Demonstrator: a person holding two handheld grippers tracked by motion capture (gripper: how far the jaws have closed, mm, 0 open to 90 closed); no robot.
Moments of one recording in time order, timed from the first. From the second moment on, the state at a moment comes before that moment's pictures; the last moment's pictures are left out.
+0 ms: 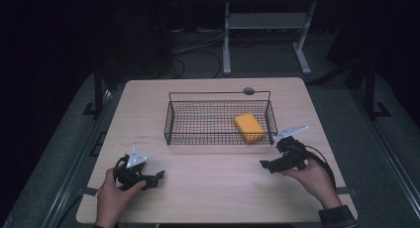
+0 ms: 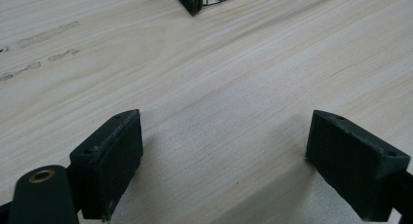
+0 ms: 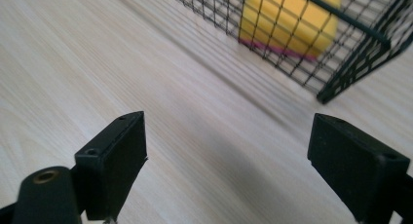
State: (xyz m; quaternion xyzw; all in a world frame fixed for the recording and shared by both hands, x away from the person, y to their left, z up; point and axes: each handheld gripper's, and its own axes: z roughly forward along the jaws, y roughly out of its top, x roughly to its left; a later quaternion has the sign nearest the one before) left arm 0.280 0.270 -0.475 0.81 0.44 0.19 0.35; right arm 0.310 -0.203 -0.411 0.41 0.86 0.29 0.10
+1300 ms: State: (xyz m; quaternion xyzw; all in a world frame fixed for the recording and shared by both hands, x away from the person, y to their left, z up) left arm 0.280 0.270 -0.475 0.81 0.43 0.19 0.34; right arm 0.273 -0.251 -0.479 0.45 0.82 0.32 0.16
